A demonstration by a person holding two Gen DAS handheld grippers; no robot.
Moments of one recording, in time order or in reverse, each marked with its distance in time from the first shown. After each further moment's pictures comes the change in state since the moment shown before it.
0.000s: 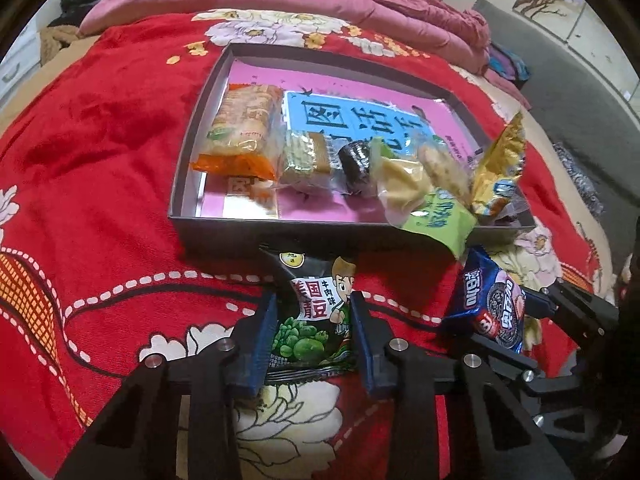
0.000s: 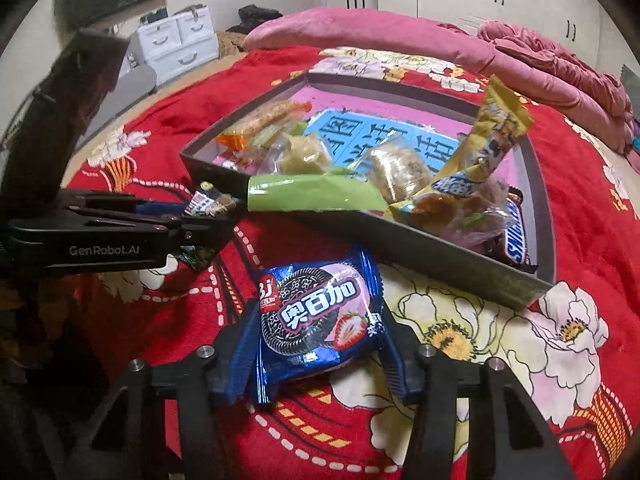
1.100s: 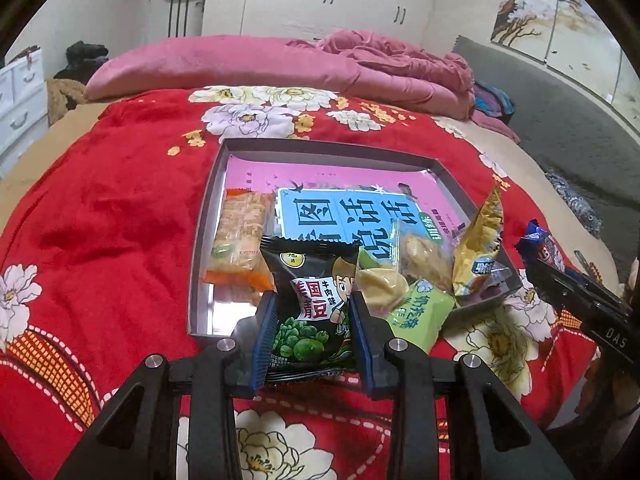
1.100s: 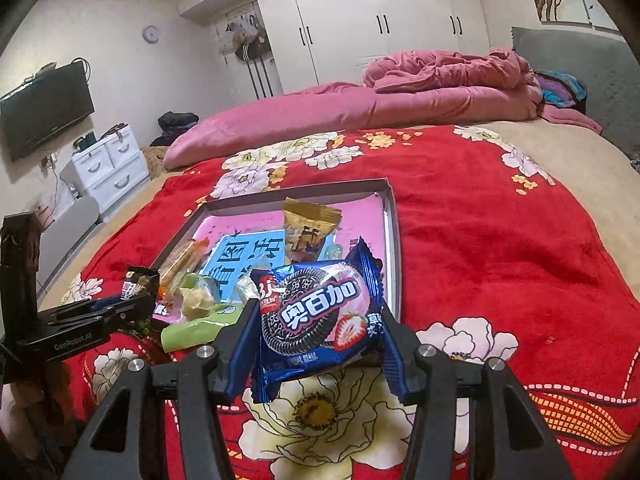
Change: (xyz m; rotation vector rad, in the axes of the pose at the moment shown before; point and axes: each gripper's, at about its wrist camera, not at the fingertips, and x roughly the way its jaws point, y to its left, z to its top) left arm -0.025 -0.010 0.033 0.063 -0.231 0.029; right arm -0.058 -0.077 0.017 0.302 -0.291 -0.150
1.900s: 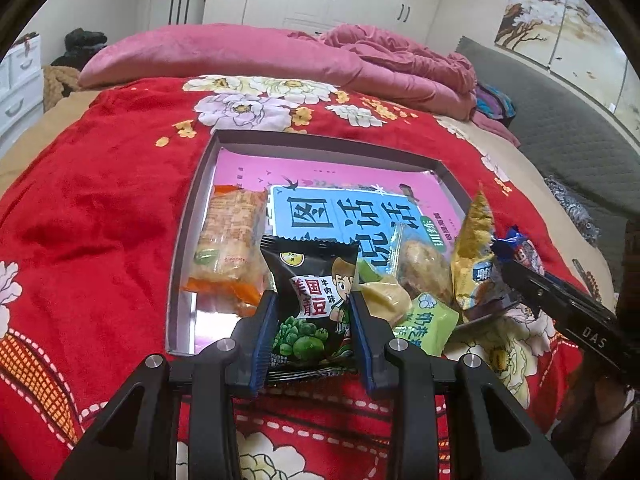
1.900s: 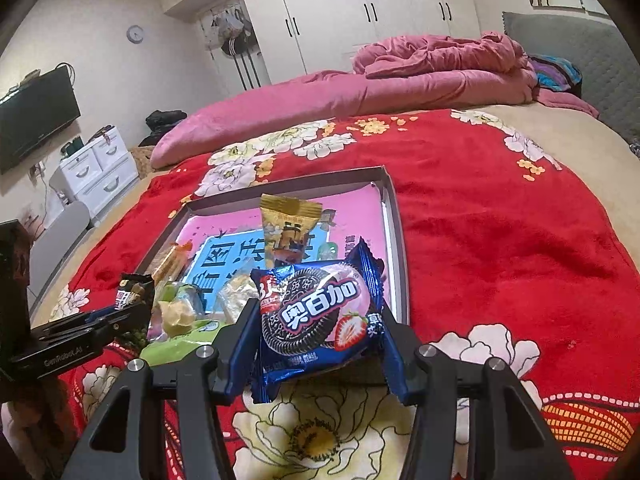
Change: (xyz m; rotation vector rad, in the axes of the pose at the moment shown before) left arm 0.019 0.001 0.007 -0.030 0.023 -0.024; right arm 0.035 -0.006 0.005 0.052 0.041 -0.019
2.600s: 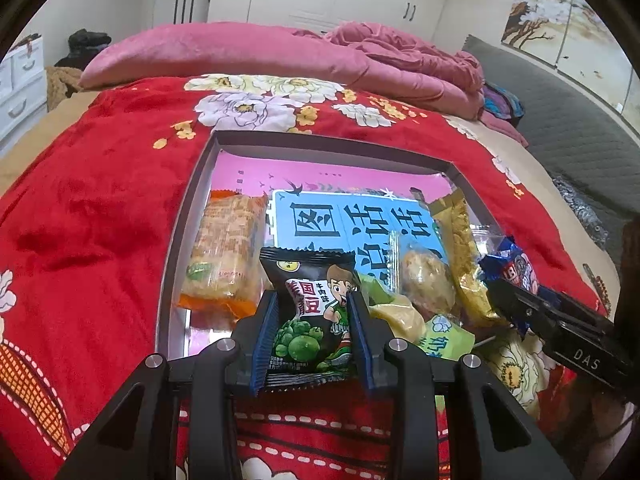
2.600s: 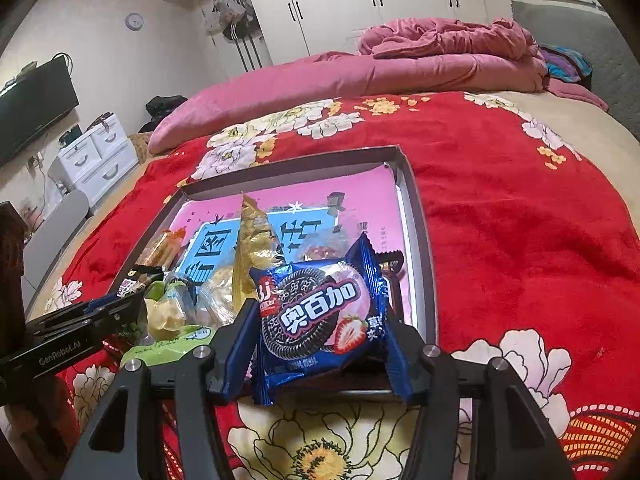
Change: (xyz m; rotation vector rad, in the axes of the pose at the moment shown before) left arm 0.016 -0.002 0.008 -0.003 -0.003 0.028; right arm 0.027 0.004 -0.002 -0.001 0.060 0.022
